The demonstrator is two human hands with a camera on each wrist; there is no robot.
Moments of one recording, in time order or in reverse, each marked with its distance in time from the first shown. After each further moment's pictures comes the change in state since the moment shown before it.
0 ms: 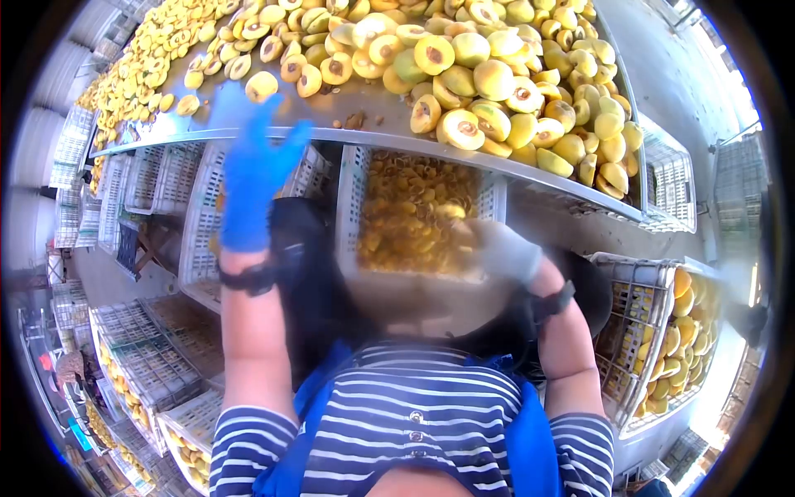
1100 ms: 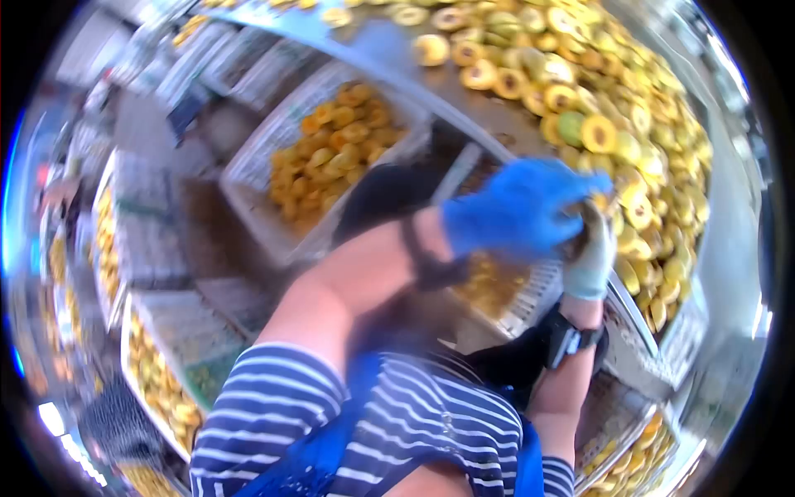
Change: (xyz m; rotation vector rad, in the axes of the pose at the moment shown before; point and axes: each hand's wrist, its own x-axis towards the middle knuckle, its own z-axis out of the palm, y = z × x) left_hand -0.036 0.074 0.067 -0.315 0.038 0.725; right_hand 0.075 -0.092 -0.009 1.043 0.603 -0.161
